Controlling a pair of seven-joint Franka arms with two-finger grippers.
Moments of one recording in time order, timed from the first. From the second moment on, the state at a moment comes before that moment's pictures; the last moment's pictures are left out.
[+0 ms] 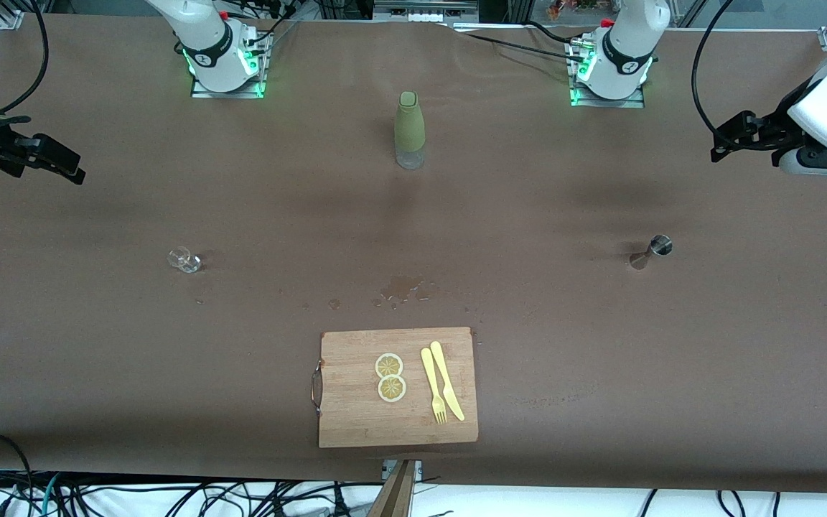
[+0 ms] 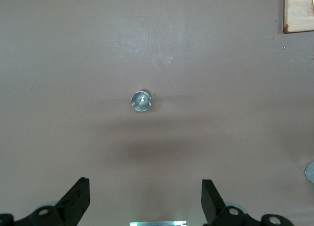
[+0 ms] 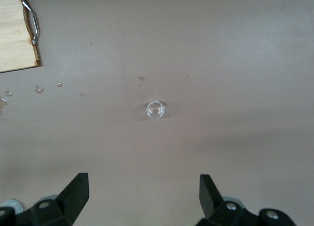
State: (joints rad) left arm 0.01 -0.11 -0.04 -1.76 -0.02 1.55 0.01; right arm 0.01 -0.01 0.00 -1.63 -0.01 1.61 0.12
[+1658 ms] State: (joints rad) left arm 0.19 -0.08 -0.01 -1.76 -0.20 1.55 0.48; right arm 0.01 -0.01 0.00 -1.63 -0.01 1.62 0.12
